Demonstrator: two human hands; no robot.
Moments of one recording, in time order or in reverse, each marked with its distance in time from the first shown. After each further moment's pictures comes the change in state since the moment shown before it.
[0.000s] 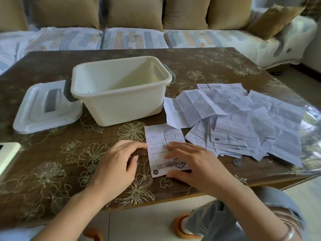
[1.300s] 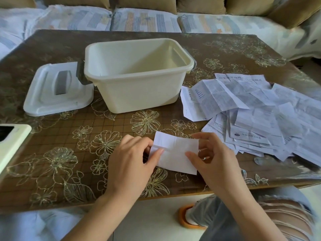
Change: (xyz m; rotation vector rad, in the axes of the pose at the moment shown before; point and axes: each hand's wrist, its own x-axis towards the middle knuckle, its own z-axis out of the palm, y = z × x) left_hand -0.010 0.010 0.013 0.114 0.268 -0.062; right_hand -0.003 -0.030 0.016 0.444 0.301 0.523
